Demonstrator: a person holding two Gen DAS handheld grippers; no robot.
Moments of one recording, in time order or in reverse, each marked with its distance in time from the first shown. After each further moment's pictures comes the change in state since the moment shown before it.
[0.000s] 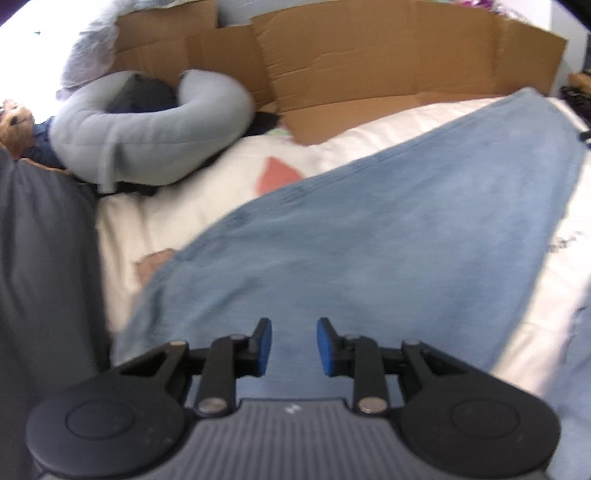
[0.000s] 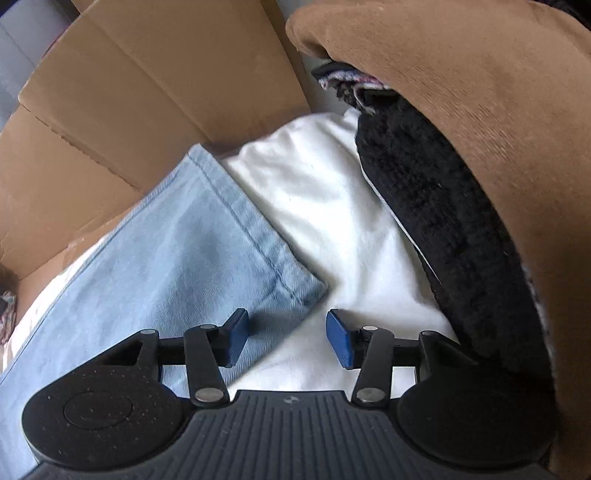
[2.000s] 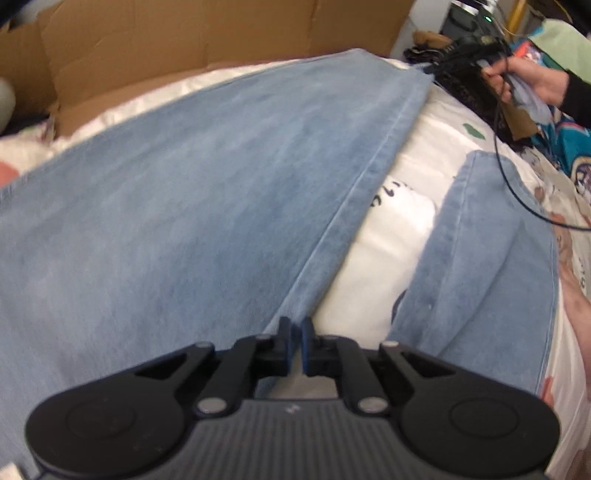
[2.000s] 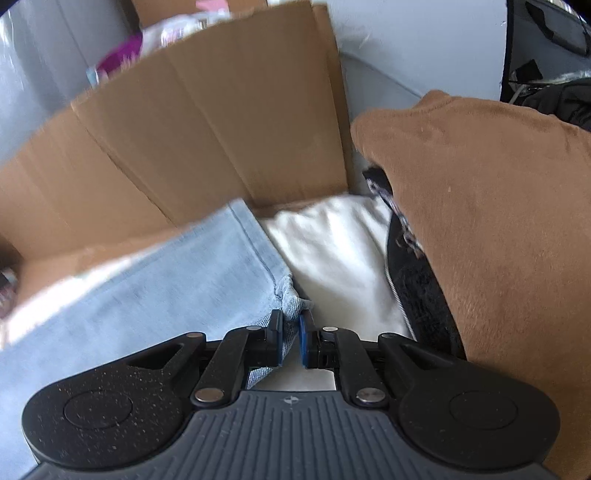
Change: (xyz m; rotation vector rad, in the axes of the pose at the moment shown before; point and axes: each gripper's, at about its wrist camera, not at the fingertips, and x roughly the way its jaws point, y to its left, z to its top) left arm 0.057 -0.145 -0.021 0.108 0.008 -0.463; right arm -0.029 0.037 0.027 -0.223 -0.066 -0.053
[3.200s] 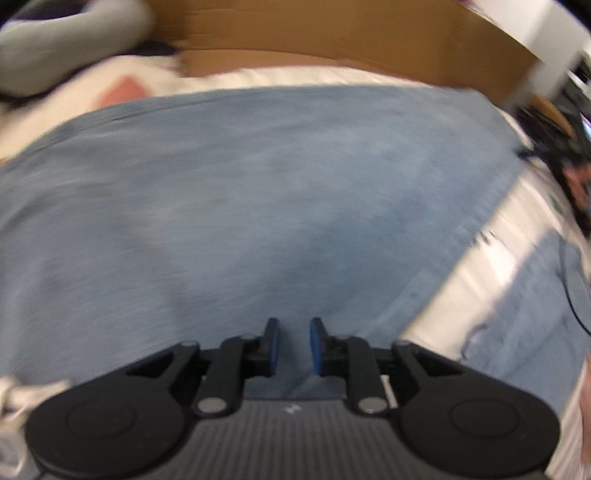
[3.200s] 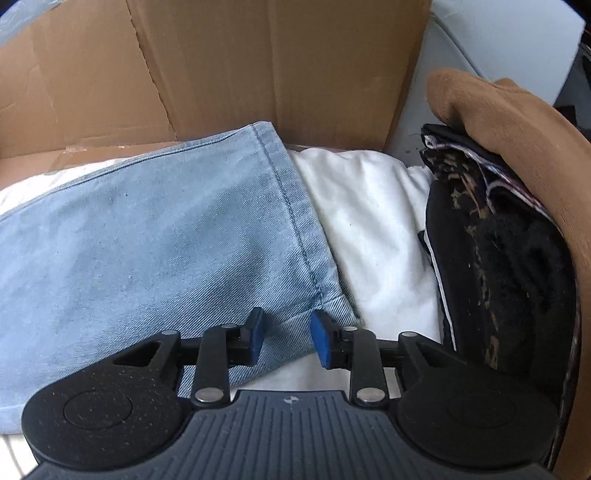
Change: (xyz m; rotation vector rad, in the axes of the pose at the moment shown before) left arm -0.037 0.064 -0.009 -0.362 0.025 0.212; right arm 0.034 0.031 -0.034 -0.206 0.075 -0.088
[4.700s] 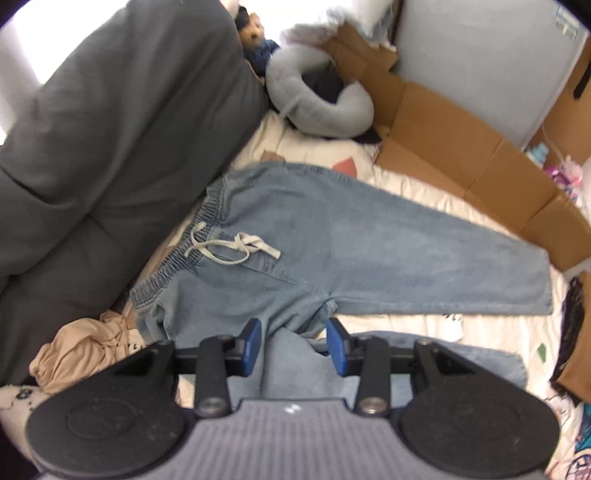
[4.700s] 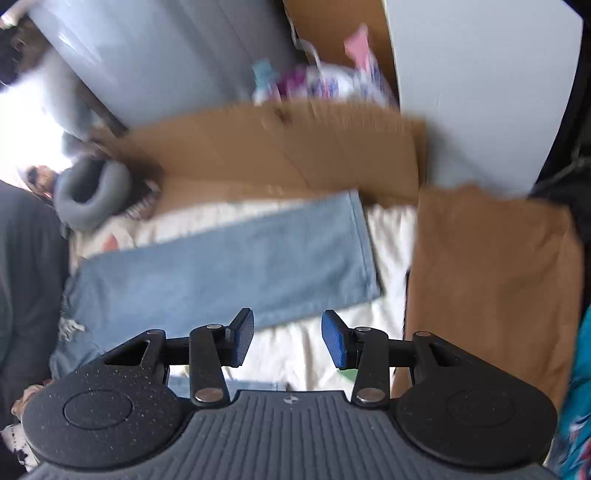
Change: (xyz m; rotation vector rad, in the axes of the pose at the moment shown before) left arm -0.357 -0.078 -0.036 -0.588 -0.056 0.354; right arm -0.281 -0.094 0.106 -0.096 0.103 0.446
